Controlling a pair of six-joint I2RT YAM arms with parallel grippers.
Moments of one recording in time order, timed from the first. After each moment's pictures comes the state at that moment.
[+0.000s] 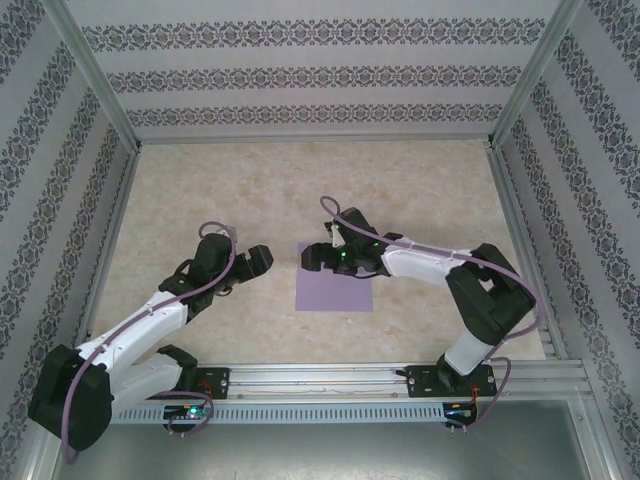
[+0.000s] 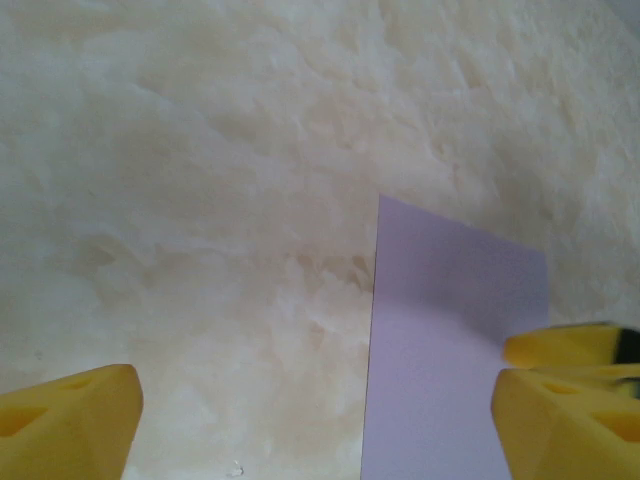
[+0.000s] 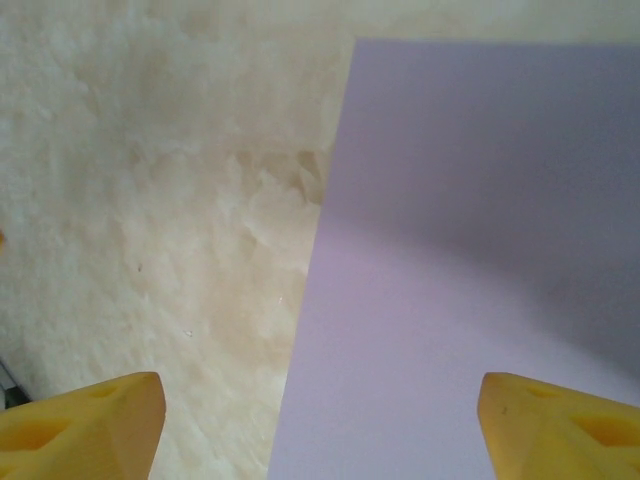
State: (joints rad) left arm -0.42 1.03 0.50 -0.18 0.08 -0.79; right arm 0.66 1.64 0.91 -0.17 -0.37 0.70
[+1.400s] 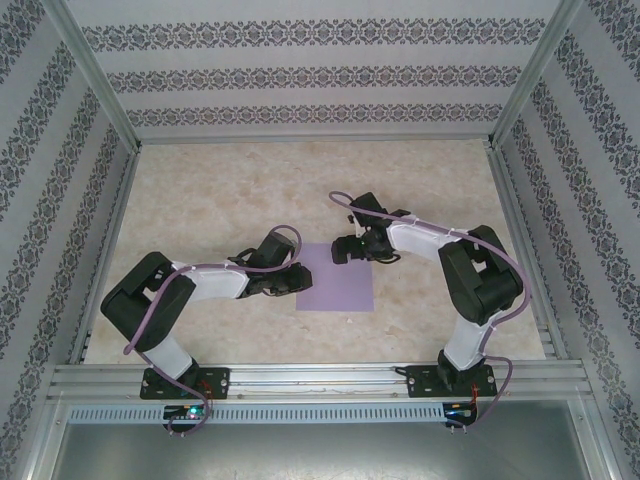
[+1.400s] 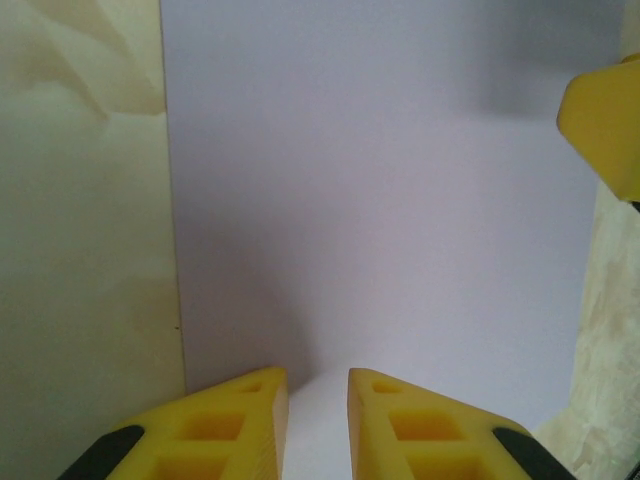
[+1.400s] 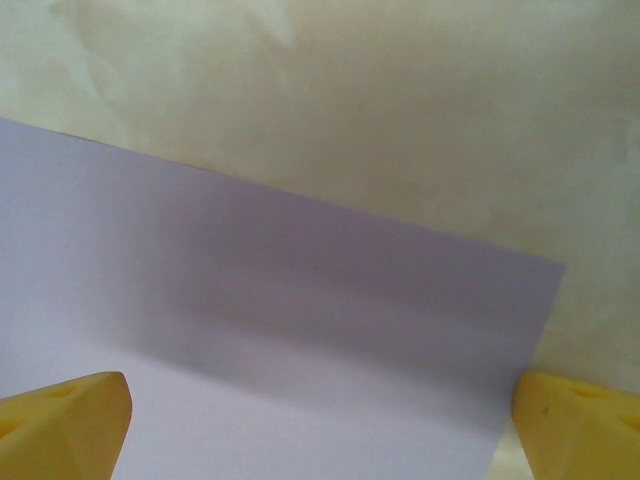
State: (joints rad) left arm -0.64 1.65 0.69 0.03 0.30 -0.85; right arm 0.50 1.79 1.06 -0.50 -0.12 0.36
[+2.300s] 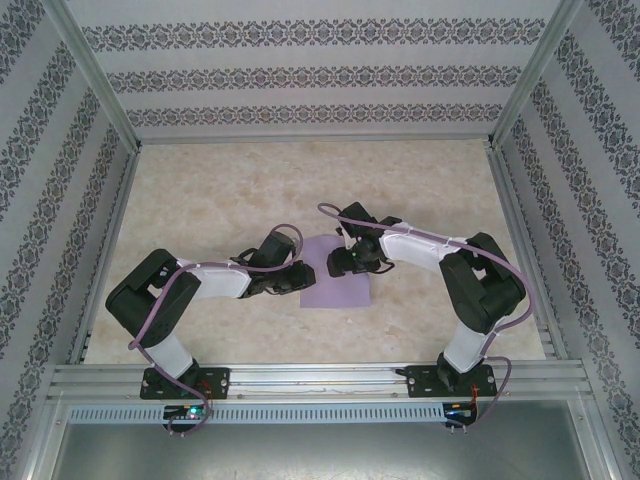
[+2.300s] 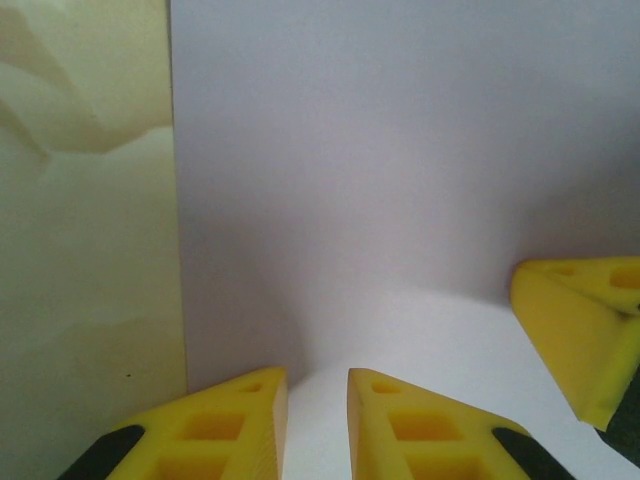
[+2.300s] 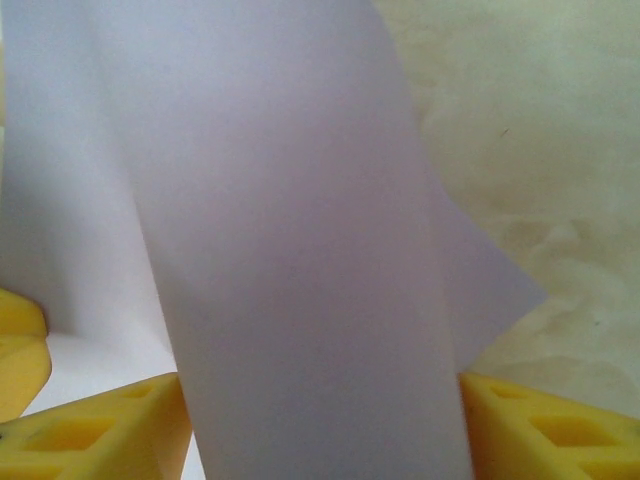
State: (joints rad) left arm -0.64 1.67 0.69 0.10 0.31 -0.89; right arm 0.60 1.74 1.04 -0.57 -0.17 0.40
